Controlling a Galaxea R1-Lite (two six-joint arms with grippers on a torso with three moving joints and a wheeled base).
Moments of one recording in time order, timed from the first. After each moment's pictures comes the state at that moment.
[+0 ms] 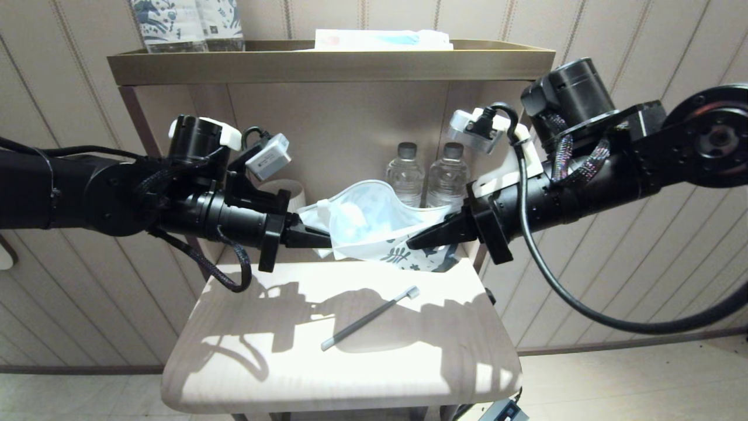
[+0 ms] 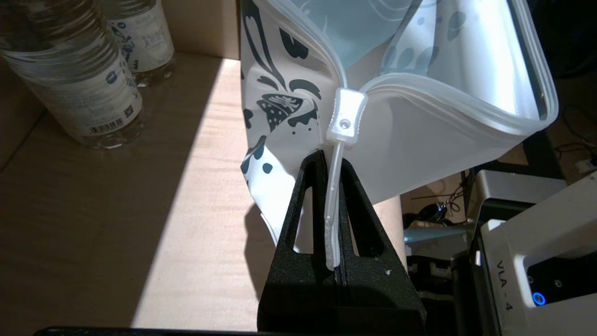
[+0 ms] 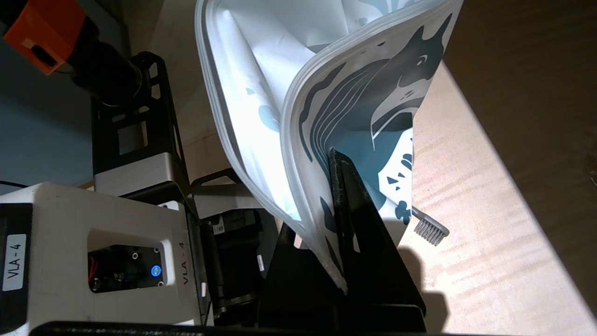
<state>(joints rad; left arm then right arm) -0.38 1.84 -1.32 0.09 -1.04 0.52 0.49 1.76 -1.61 0.47 0.74 -0.34</state>
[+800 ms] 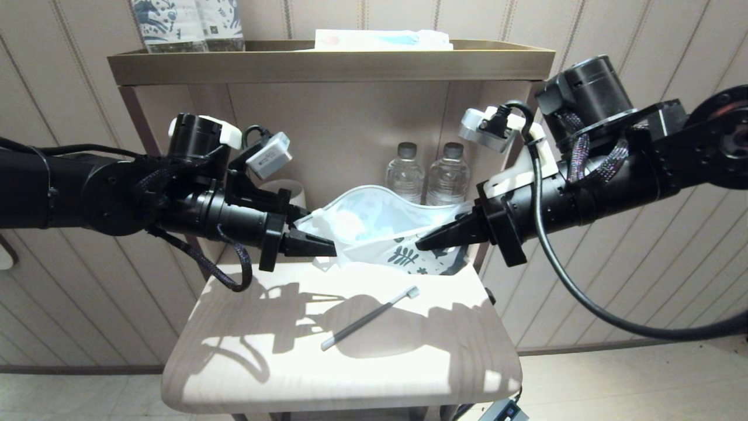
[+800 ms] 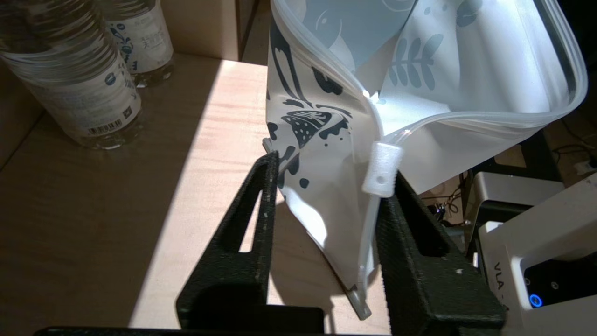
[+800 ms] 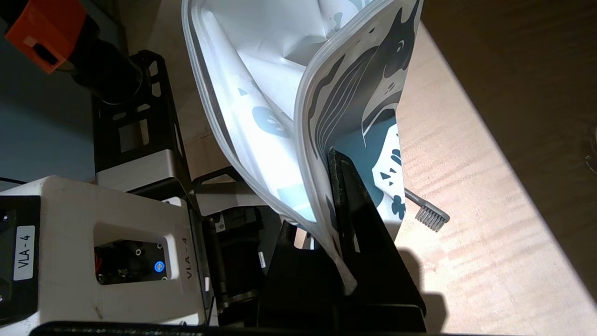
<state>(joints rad) -0.38 1.83 -1.33 0.09 -1.03 0.51 0.48 1.72 -1.57 0.48 0.74 -0.34</state>
